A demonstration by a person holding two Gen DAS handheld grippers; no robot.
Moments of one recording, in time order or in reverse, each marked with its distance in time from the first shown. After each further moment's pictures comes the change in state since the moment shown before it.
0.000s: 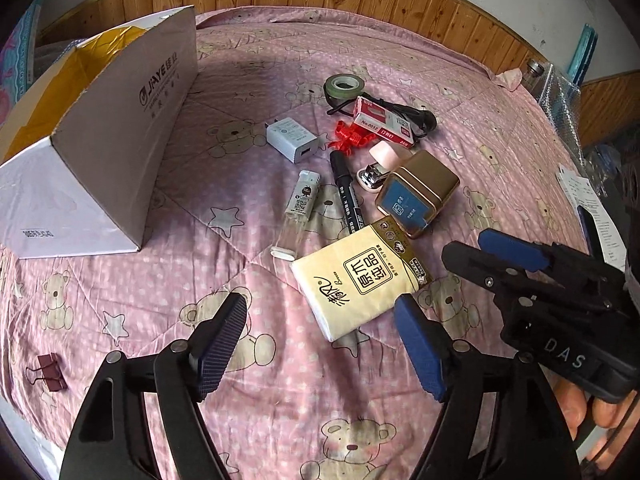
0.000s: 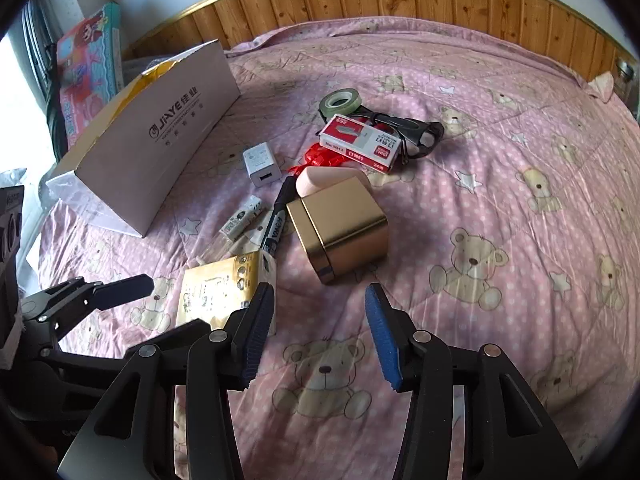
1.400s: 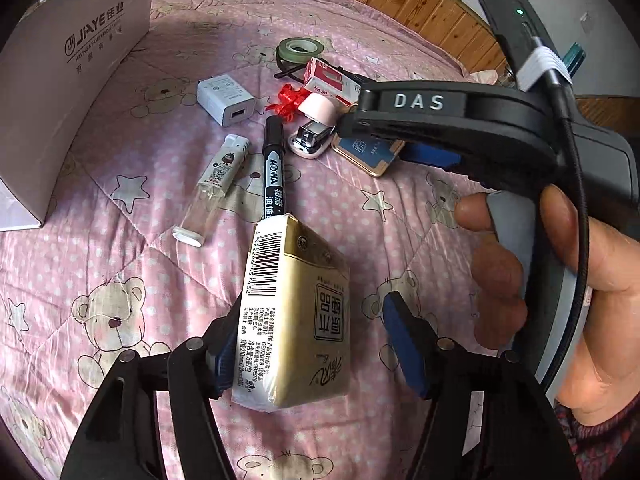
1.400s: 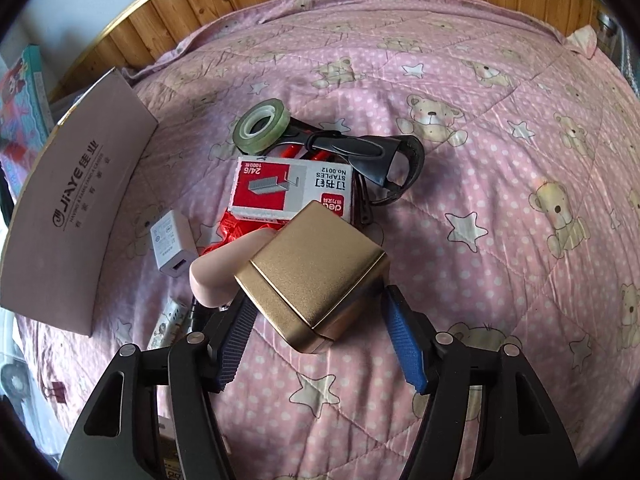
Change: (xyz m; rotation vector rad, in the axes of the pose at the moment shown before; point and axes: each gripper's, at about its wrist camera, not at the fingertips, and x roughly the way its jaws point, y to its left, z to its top) left arm 0.033 -0.015 -0.010 -0.063 0.051 -0.190; right arm 0.071 -0.048 0.068 0.210 0.073 -0.062
